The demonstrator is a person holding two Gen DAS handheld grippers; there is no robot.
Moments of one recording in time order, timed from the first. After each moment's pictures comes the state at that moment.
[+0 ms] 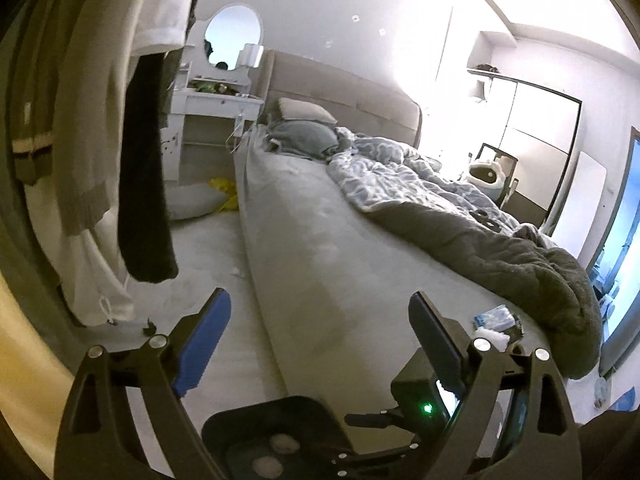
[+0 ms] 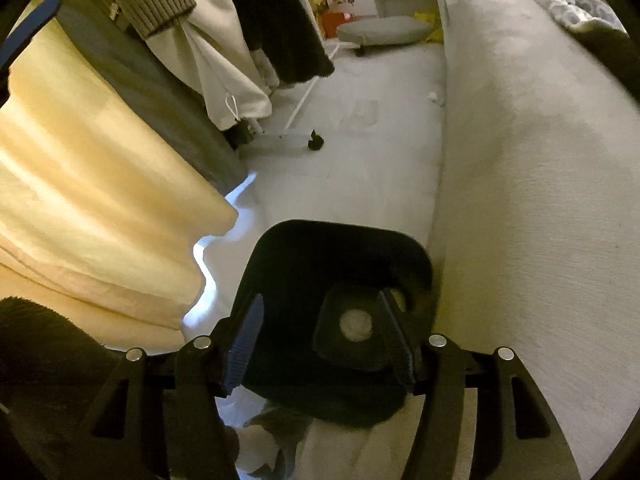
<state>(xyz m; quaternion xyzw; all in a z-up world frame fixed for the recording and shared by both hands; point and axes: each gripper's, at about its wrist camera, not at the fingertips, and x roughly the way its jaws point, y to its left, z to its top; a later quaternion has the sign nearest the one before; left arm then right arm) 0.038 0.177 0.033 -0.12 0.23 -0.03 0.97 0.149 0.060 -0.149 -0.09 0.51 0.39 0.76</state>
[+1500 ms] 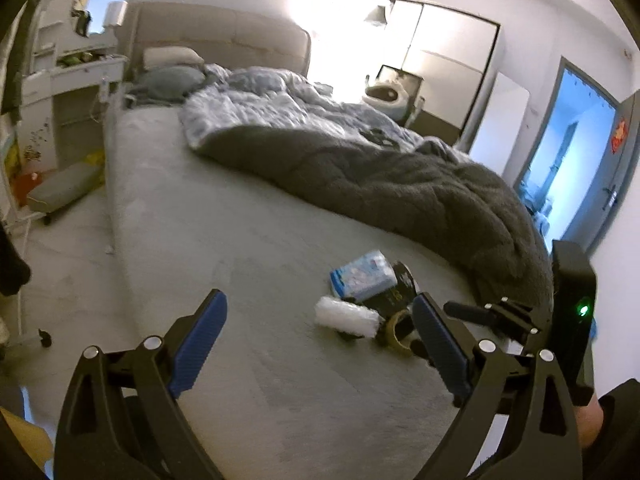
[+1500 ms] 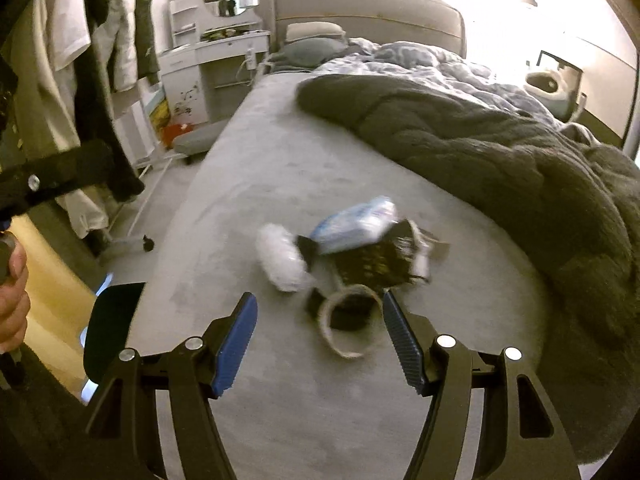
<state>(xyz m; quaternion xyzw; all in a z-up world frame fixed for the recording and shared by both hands) 0.131 -0.037 -0.011 -0.06 0.32 -0.23 0.92 0.148 -0.232 -0.082 -0.05 0.37 0.15 0.91</state>
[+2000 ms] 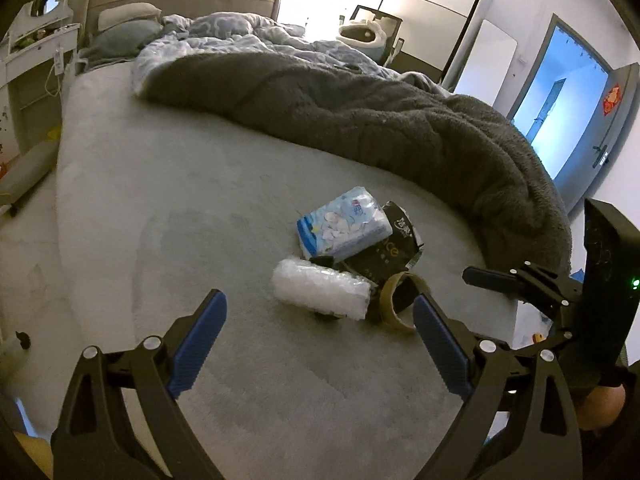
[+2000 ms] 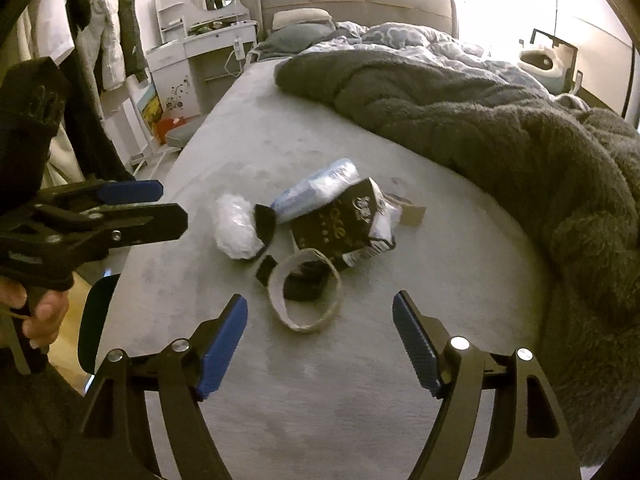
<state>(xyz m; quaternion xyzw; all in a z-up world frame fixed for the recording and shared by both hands) 0.174 -0.092 -0.070 -0.03 0.41 -0.28 0.87 0.158 -0.262 -0.102 -0.03 0.40 0.15 0.90</state>
